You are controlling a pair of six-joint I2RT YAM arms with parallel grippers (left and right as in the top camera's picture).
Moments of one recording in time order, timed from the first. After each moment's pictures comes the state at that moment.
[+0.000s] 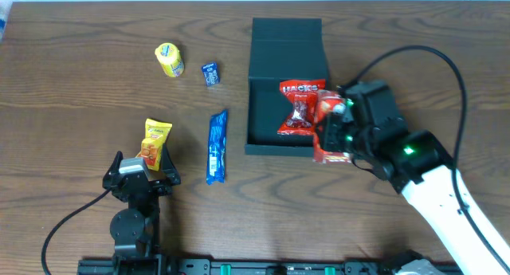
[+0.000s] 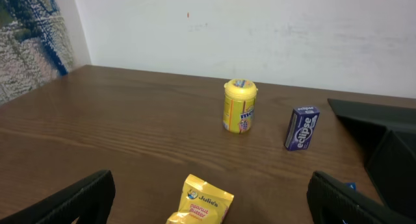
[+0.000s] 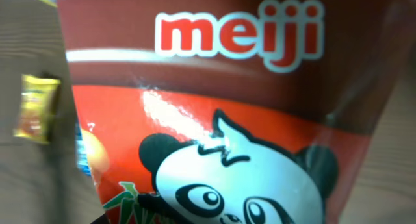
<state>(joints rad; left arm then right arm) 0.03 0.01 0.02 -0.11 -0.12 -0.05 0.46 1.27 1.10 -0.79 -0.10 0.55</state>
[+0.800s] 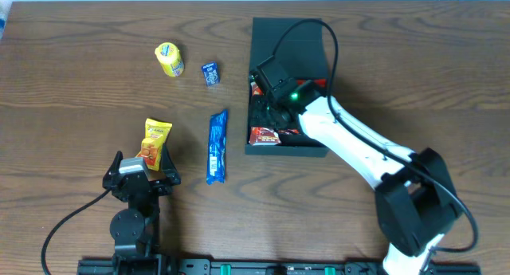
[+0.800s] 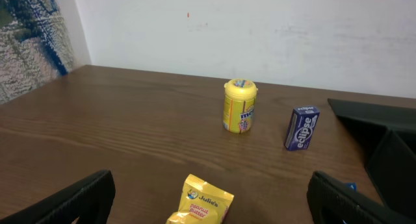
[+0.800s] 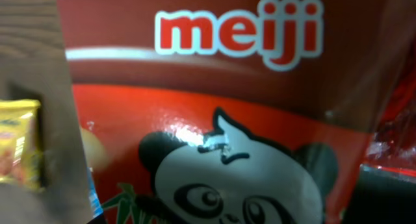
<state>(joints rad) 0.03 0.01 0.02 -0.11 -0.12 -0.05 0.66 1.93 1.46 -0.68 -0.08 0.75</state>
